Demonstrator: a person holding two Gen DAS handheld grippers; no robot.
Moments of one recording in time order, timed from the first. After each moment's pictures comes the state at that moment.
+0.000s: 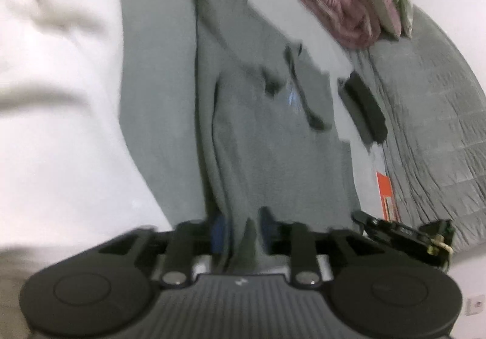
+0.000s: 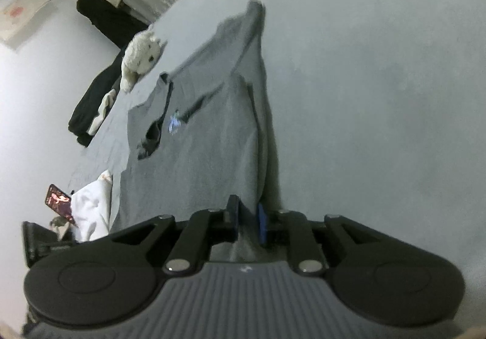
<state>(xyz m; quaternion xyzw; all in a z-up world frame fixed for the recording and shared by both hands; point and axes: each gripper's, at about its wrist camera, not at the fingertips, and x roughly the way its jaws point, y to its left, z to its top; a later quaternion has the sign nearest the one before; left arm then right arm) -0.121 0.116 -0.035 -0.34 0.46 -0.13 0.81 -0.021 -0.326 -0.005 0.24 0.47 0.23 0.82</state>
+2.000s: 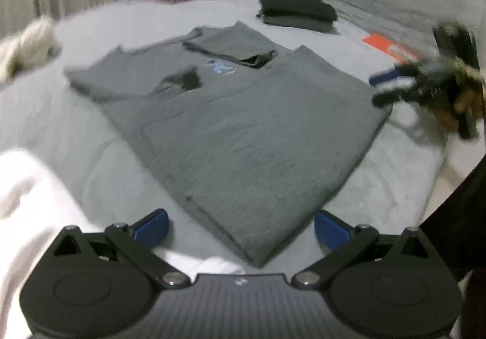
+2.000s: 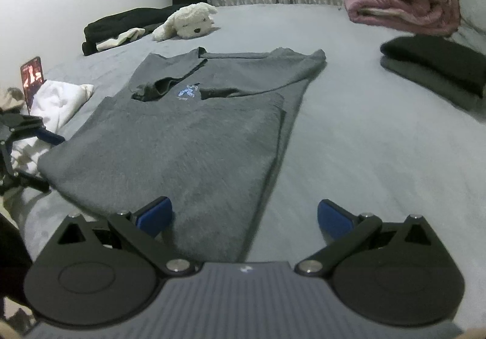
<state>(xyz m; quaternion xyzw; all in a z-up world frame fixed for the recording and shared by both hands) -0.144 0.060 -0.034 0.04 0.41 -0.25 0.88 -0.056 -0.298 -0.018 -0.04 0.35 0.30 0.89</state>
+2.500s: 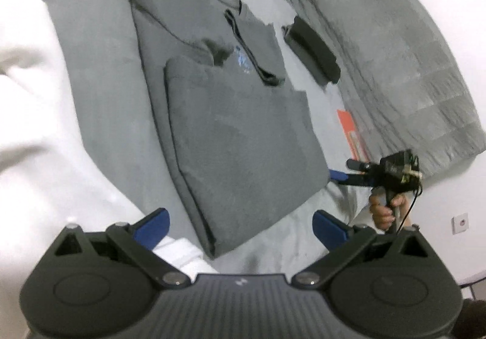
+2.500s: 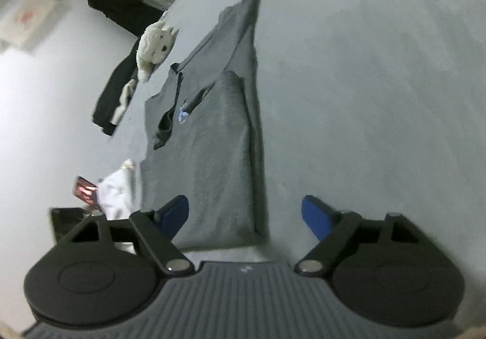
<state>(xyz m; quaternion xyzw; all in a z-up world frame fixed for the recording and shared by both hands) -0.113 0.124 -0.049 -0.28 0.51 -0.30 0.76 -0.019 -0.375 -0.028 0.30 0.52 0.30 0.74</state>
